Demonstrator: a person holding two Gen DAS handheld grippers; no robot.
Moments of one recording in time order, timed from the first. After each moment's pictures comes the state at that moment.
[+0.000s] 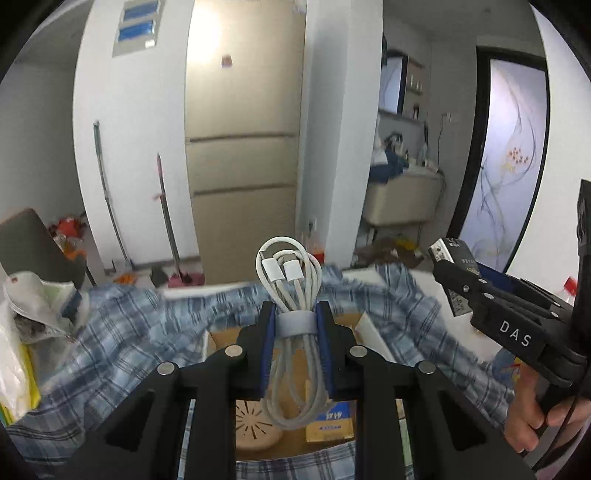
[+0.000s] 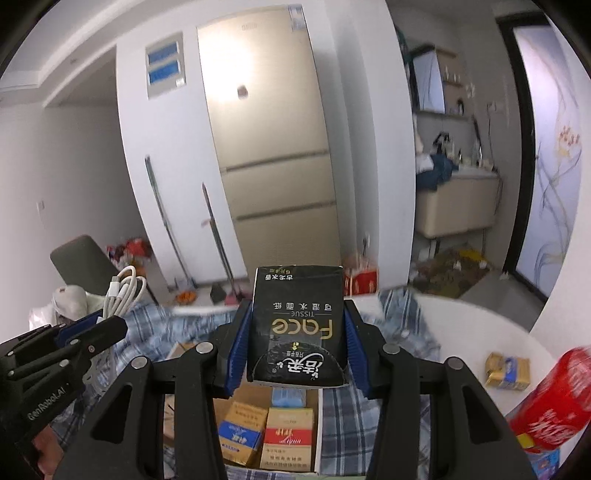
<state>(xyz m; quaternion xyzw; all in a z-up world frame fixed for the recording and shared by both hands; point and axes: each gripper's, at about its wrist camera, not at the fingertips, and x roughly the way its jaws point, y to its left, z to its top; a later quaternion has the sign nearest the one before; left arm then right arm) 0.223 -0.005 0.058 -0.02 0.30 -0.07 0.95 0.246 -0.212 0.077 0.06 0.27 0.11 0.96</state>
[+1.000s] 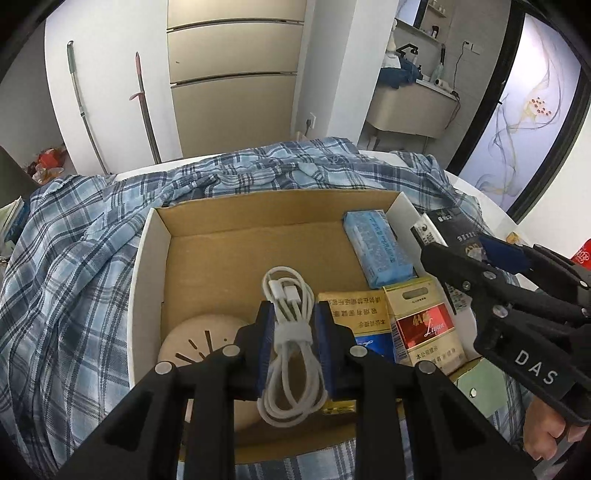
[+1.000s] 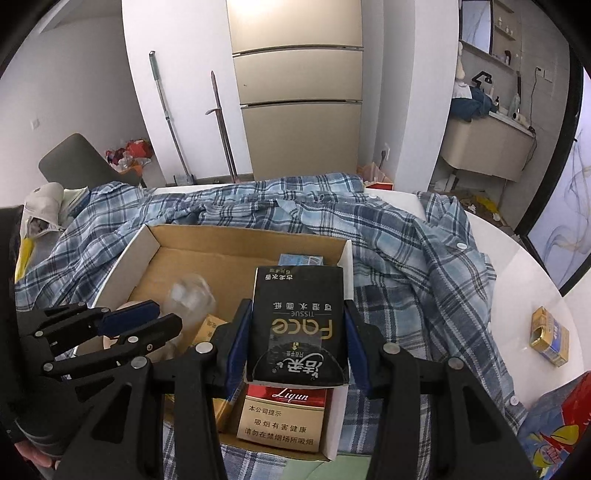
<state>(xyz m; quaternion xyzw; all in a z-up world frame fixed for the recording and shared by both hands) 0.276 -0.012 -0.070 -0.02 0.47 -0.08 0.88 0.281 -0.169 -0.025 -0.03 0.43 0.14 0.89</state>
